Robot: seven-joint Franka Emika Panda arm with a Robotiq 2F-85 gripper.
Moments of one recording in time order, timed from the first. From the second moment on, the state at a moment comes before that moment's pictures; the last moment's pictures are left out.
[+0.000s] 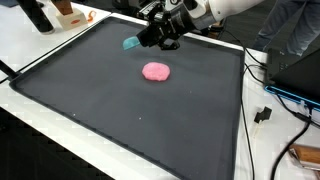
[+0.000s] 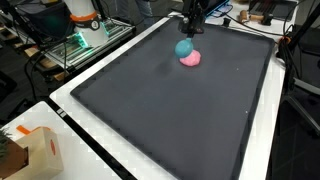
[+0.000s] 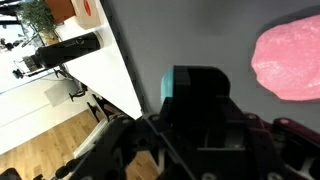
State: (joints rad) arm 0.33 0.43 0.21 -1.90 -0.95 1.72 1.22
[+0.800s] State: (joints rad) arm 0.33 0.51 0.18 -1.82 -0.96 1.74 1.16
